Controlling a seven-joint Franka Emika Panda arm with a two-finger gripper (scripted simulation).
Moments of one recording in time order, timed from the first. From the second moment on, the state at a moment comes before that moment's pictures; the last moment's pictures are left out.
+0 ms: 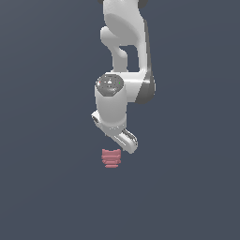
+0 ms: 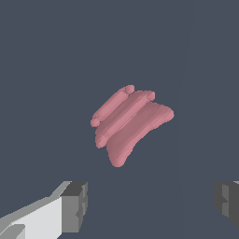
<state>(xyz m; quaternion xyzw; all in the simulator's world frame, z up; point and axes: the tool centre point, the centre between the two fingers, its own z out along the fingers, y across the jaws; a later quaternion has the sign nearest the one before) 0.049 -0.019 0.143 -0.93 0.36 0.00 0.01</state>
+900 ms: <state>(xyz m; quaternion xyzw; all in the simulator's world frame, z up) 0.075 -0.033 0.124 -0.81 0.59 0.00 0.00</state>
